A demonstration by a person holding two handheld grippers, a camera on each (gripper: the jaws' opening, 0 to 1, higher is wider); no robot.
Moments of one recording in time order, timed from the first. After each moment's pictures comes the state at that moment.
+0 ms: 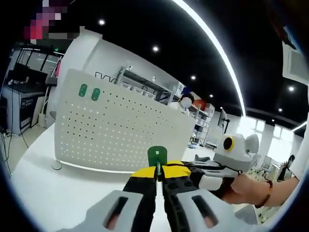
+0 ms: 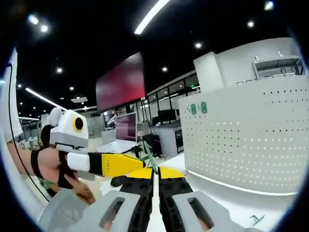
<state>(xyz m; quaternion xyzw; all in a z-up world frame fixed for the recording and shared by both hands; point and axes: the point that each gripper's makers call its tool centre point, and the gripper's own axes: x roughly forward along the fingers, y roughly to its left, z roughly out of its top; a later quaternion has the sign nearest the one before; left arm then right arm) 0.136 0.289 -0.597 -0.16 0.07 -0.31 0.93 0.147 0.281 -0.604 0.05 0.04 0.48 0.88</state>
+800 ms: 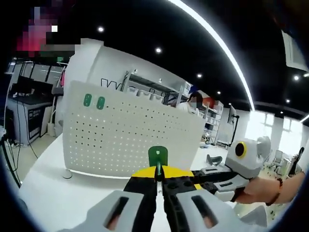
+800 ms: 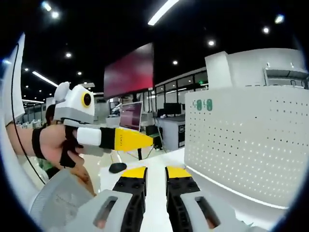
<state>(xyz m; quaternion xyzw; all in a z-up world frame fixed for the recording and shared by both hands) 0.155 0.293 -0.584 -0.12 0.05 -0.25 0.96 0.142 0.267 -0.617 -0.01 0.05 0.50 0.86</state>
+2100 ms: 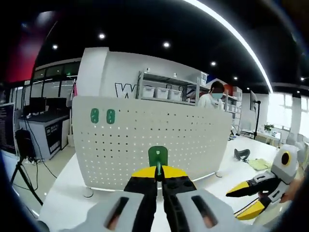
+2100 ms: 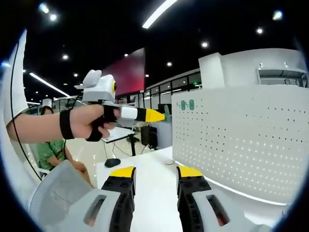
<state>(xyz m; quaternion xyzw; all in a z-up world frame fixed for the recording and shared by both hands) 0.230 0.296 -0.565 -0.05 0.07 -0.16 0.98 0.139 0.196 -0.619 -0.01 0.04 0.48 0.88</state>
